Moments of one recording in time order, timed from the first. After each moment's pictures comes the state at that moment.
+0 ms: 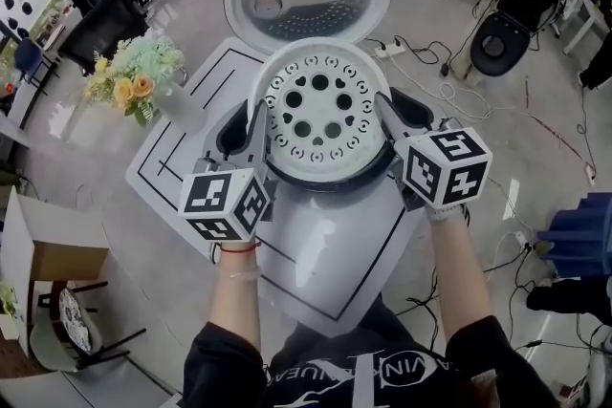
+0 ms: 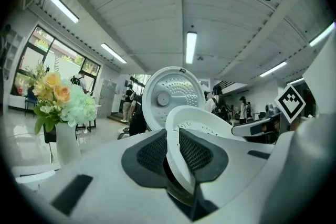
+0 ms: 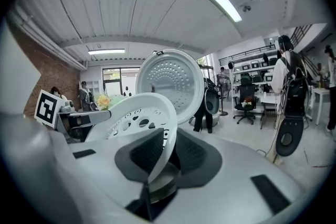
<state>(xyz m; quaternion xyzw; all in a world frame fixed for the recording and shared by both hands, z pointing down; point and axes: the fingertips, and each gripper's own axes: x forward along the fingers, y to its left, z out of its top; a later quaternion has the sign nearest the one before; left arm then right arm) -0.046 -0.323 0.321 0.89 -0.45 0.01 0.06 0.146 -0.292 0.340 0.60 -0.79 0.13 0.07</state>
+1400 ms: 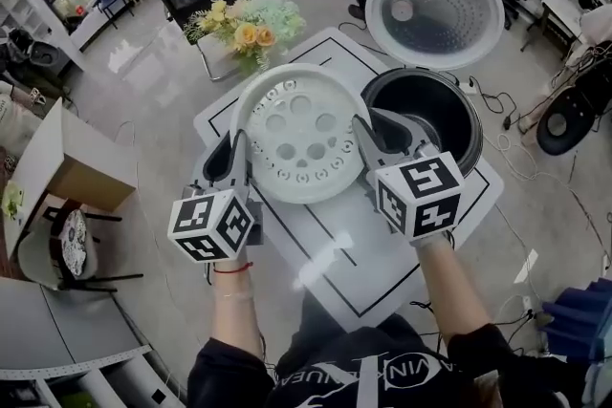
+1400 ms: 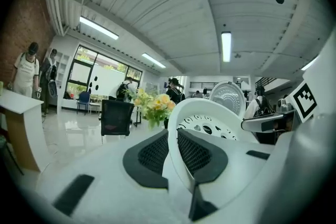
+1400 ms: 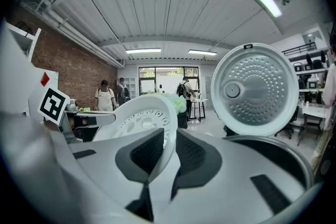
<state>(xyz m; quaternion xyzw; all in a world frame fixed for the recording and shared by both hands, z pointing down) -0.279 -0.239 0.325 0.76 -0.64 0.01 0.10 -0.084 -0.269 0.318 0.44 -0.89 0.08 0.09</state>
